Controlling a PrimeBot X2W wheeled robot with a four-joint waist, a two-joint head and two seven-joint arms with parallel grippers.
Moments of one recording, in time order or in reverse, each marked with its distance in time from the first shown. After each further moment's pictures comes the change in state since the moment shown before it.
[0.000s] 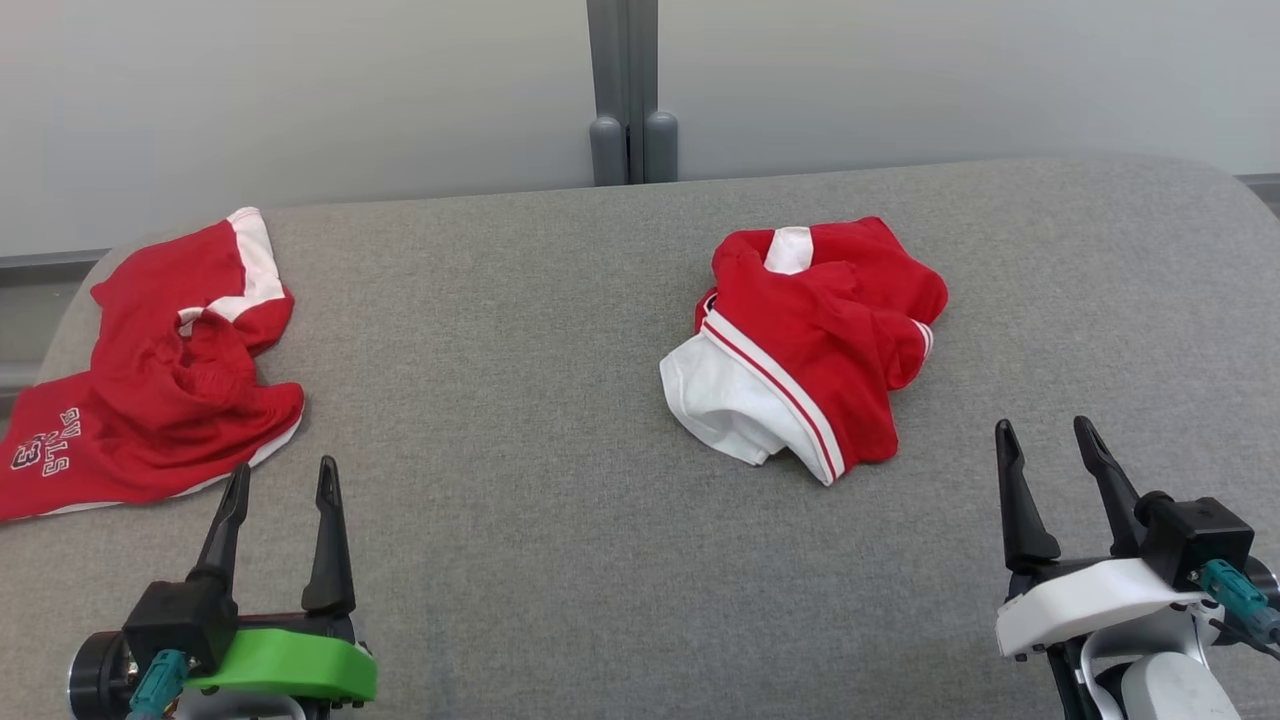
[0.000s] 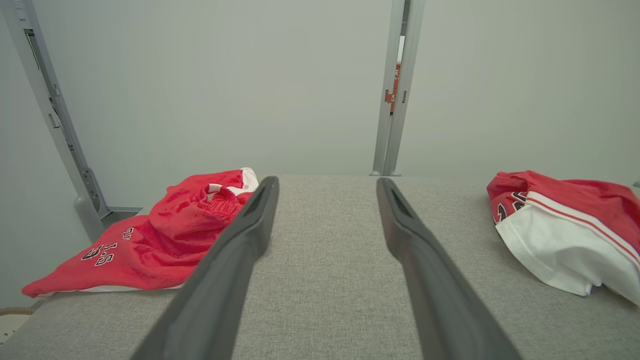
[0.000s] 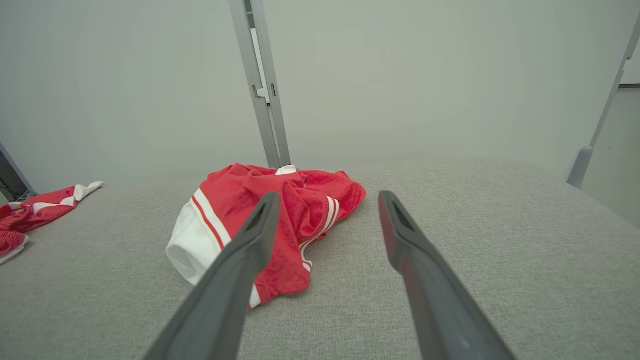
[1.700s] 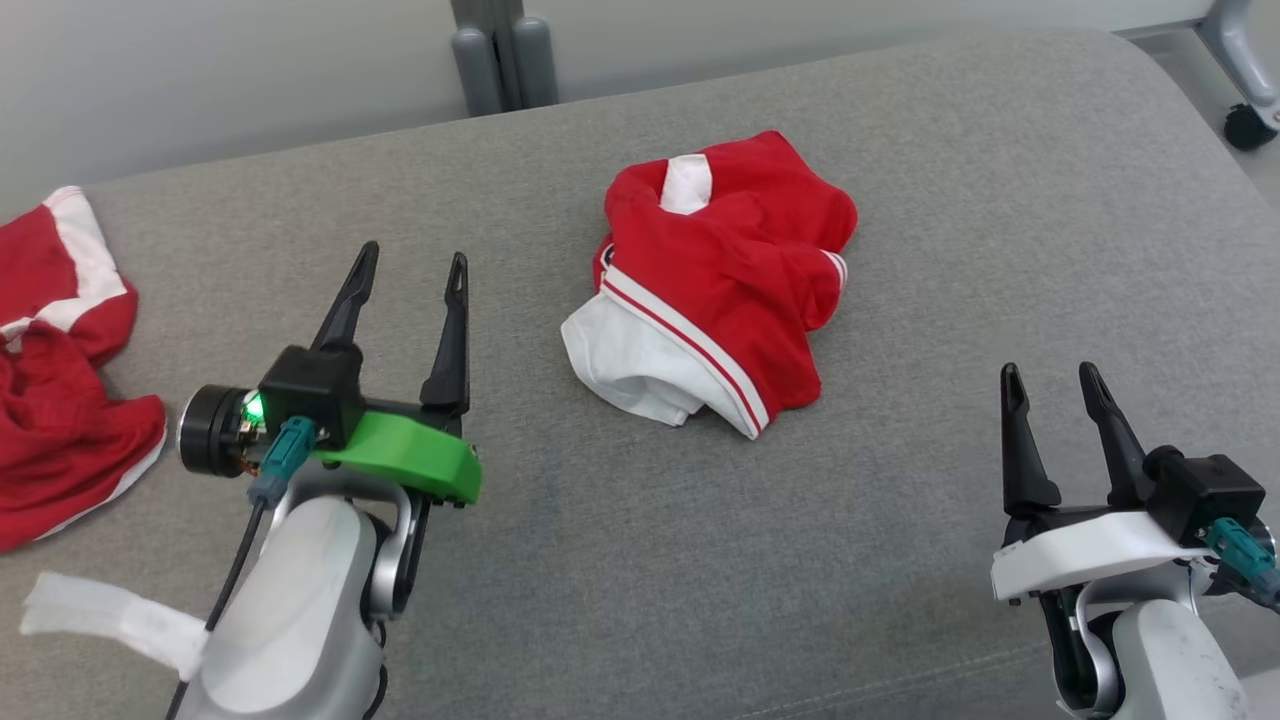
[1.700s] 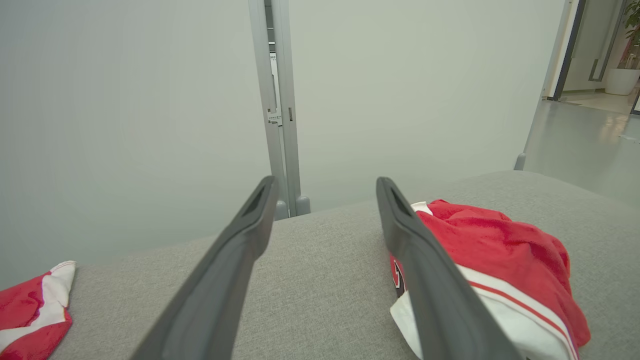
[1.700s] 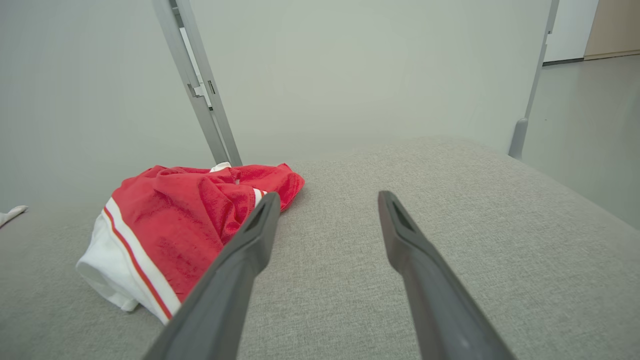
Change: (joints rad) left arm -0.455 0.053 -0.366 0.209 -0.113 0.129 0.000; right arm -0.105 0.003 -0.002 0.073 0.036 0.000 -0.068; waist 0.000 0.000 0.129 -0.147
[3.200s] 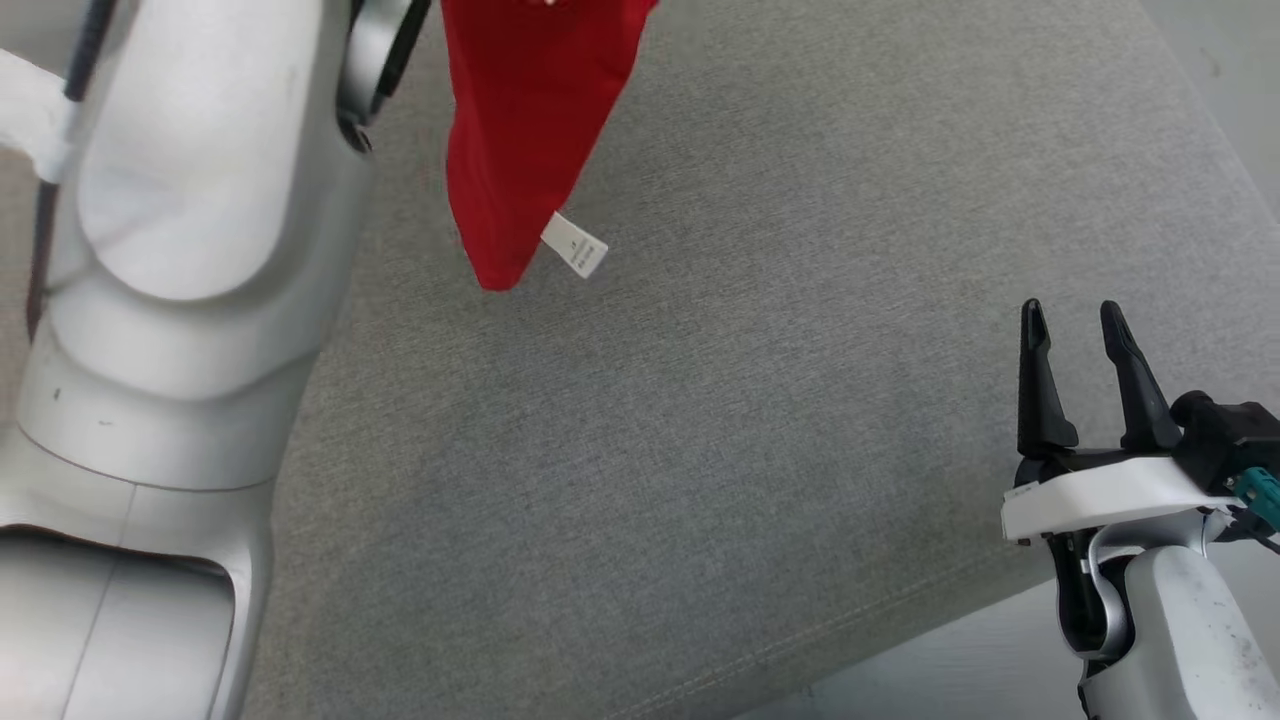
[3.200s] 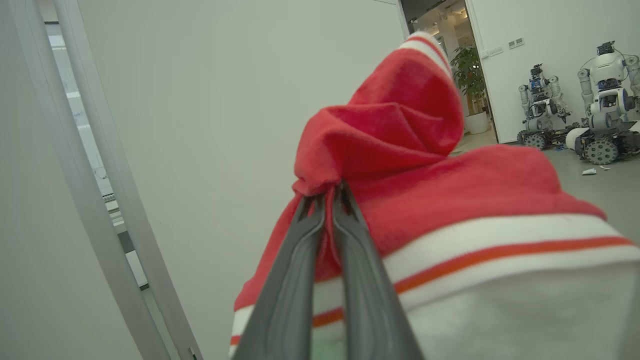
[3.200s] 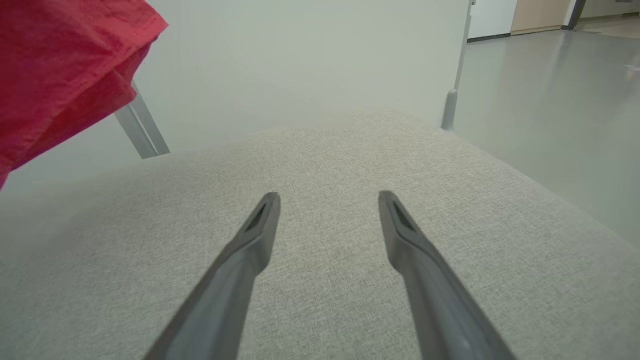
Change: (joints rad) left arm -0.791 -0.080 -0.024 0.005 0.152 -0.185 0.269; right arm -0.085 0.002 -0.029 0.002 0.035 0.000 0.001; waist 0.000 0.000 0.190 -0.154
